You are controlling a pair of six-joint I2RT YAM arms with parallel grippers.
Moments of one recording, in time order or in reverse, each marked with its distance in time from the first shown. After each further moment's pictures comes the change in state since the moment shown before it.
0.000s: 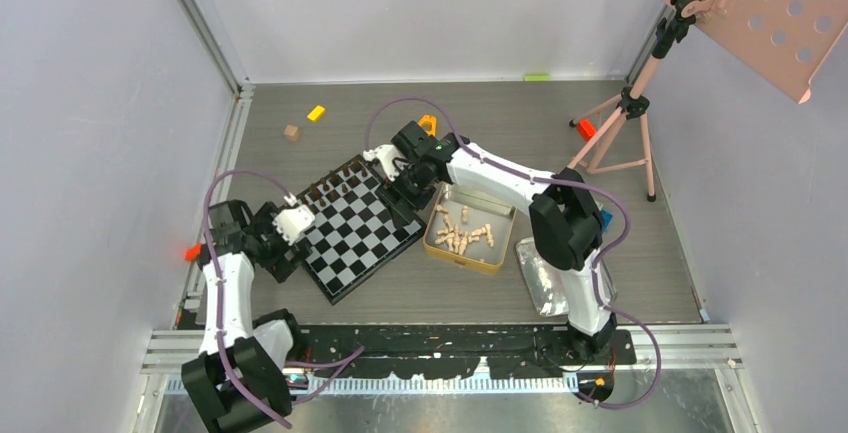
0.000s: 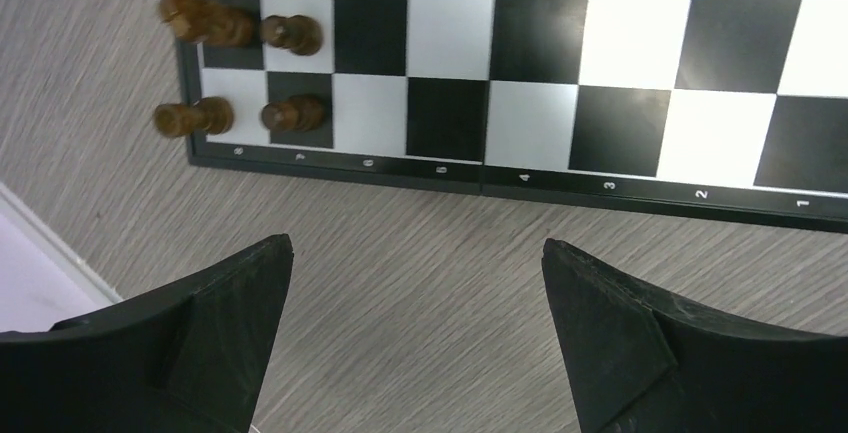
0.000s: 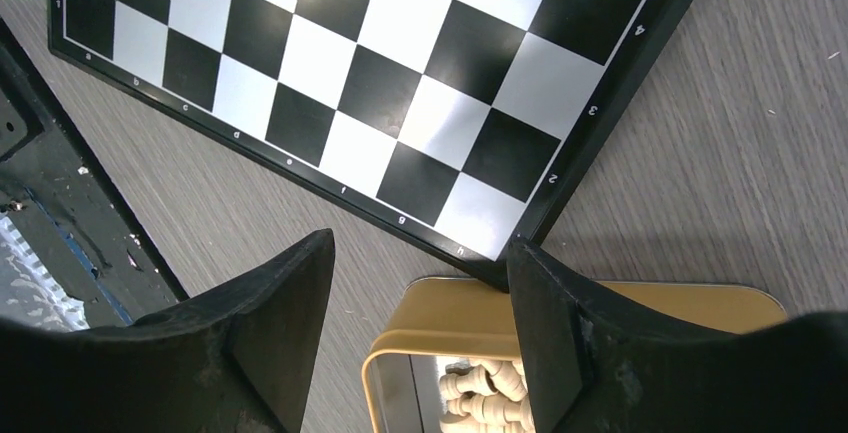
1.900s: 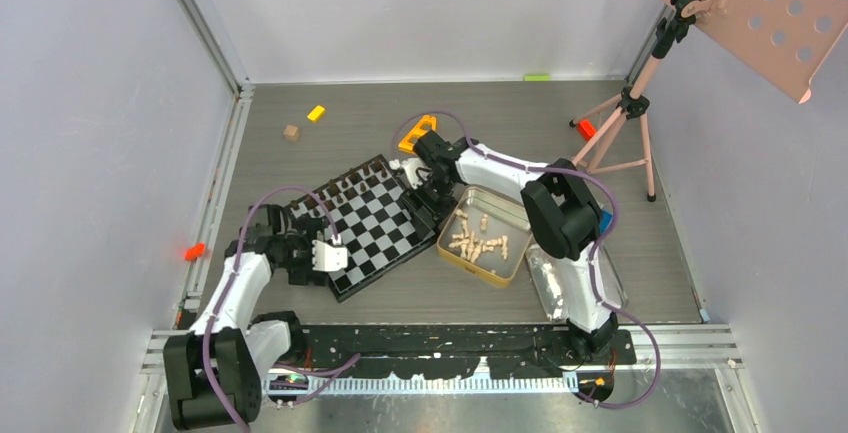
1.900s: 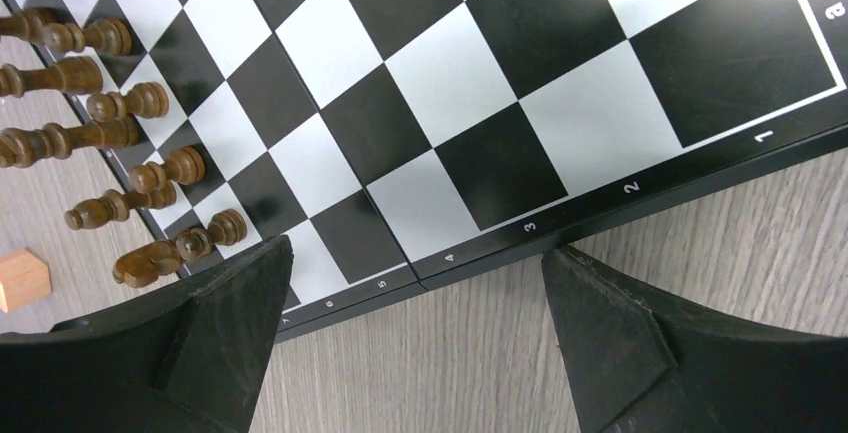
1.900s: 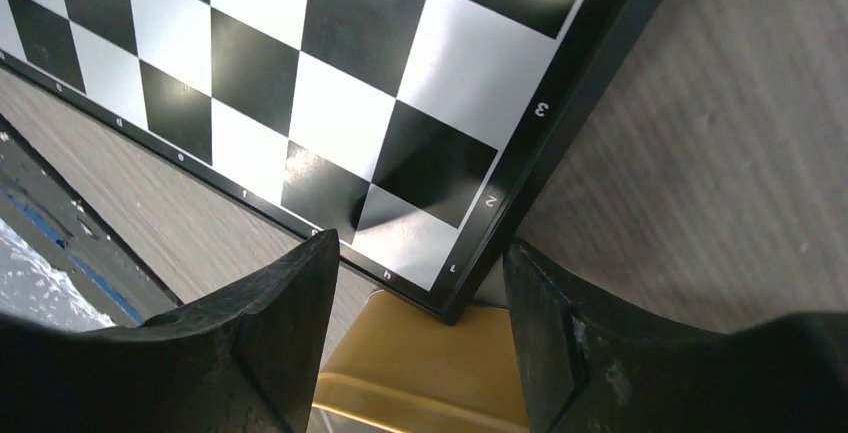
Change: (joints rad) left arm -0.263 0.055 -0.138 0.116 0.084 0.546; right arm -0.091 0.084 -0.086 -0.041 -0.049 0.027
